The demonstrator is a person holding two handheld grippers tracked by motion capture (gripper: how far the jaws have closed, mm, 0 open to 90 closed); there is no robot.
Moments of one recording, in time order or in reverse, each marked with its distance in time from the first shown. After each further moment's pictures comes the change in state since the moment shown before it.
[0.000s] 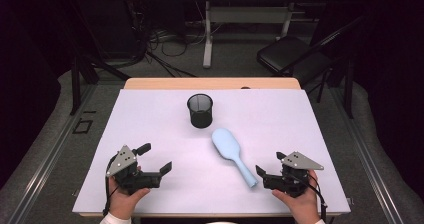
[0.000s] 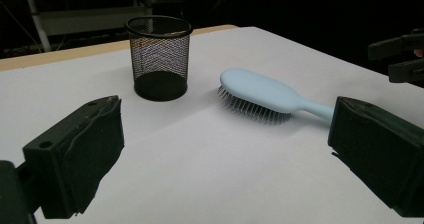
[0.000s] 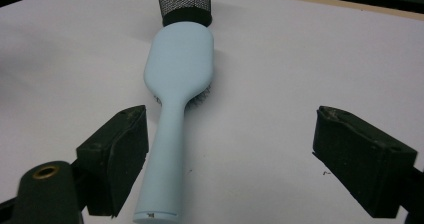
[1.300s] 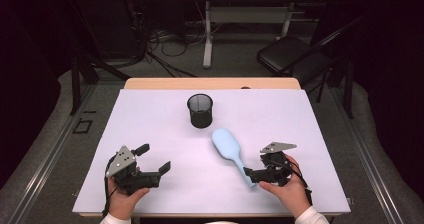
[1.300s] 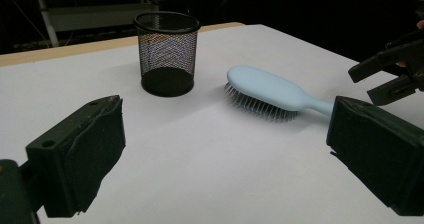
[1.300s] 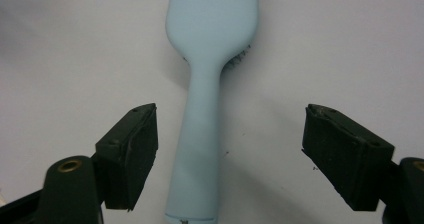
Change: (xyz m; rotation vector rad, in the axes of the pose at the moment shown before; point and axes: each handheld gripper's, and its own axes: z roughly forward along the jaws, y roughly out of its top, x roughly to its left) left arm 0.001 -0.002 -0.002 0.010 0.026 -0.011; right arm 0.009 0.021 0.042 0.319 0.099 0.011
